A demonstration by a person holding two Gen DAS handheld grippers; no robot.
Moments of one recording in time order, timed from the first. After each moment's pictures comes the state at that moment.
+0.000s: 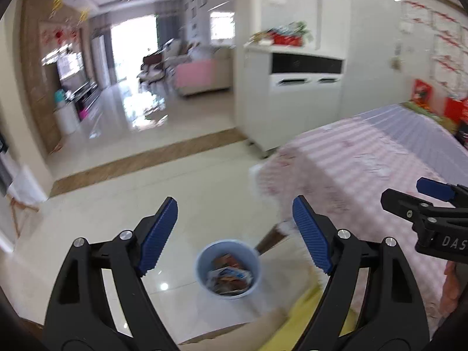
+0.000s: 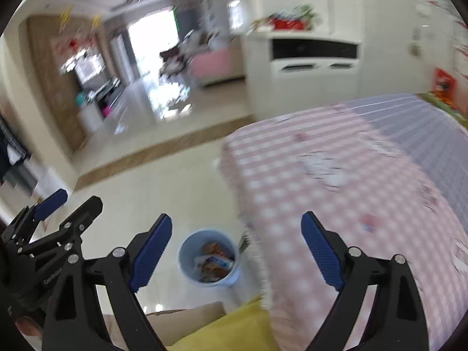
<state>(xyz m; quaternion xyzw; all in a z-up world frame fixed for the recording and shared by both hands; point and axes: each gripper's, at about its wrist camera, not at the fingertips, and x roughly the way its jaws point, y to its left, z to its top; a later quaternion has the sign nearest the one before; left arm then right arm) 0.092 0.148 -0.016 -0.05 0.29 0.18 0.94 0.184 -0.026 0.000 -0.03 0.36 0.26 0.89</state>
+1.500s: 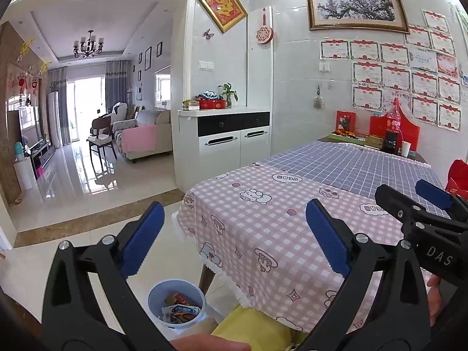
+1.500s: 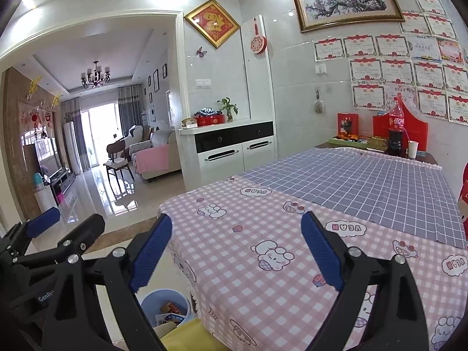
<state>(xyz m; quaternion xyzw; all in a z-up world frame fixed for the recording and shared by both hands) -0.015 0.009 0.032 -0.01 0.14 0.05 0.99 0.009 -0.191 0.040 0.04 0.15 0.11 0.98</state>
